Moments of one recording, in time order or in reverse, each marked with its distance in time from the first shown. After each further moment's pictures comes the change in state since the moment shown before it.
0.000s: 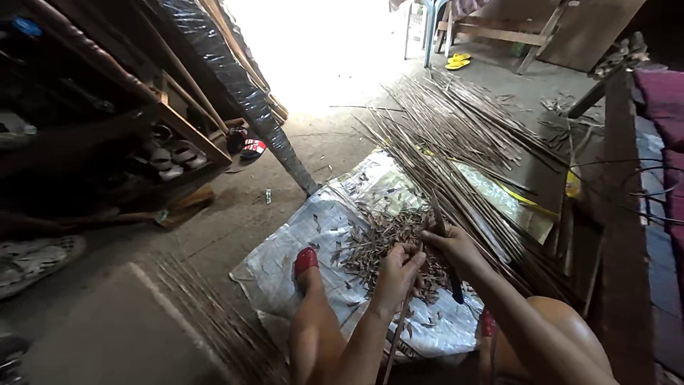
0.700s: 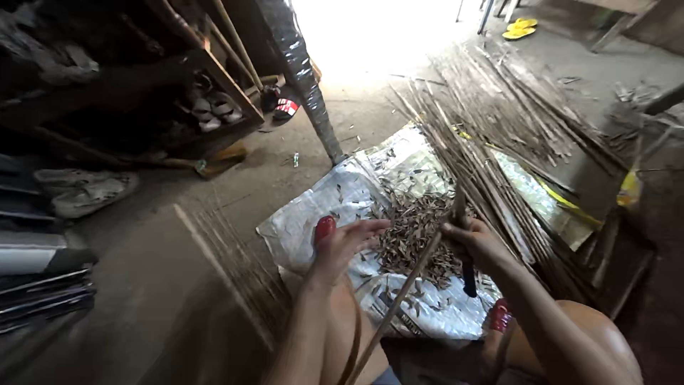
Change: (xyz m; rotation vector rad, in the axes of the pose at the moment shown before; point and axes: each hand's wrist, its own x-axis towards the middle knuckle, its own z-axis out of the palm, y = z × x) left_hand -0.040 0.028 -0.110 0.131 0.116 0.149; right_hand 0.003 0.006 0.008 0.015 -0.165 0.080
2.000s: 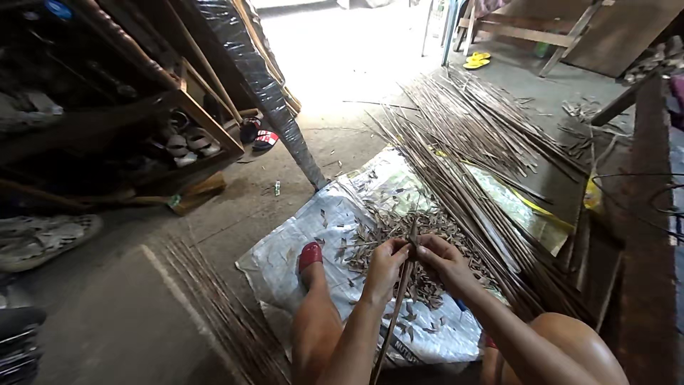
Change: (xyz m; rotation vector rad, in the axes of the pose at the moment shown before) left_hand 0.045 -0.021 0.097 -0.165 0.103 -0.082; right_hand 0.004 0.028 0.008 -0.015 -0.042 -0.261
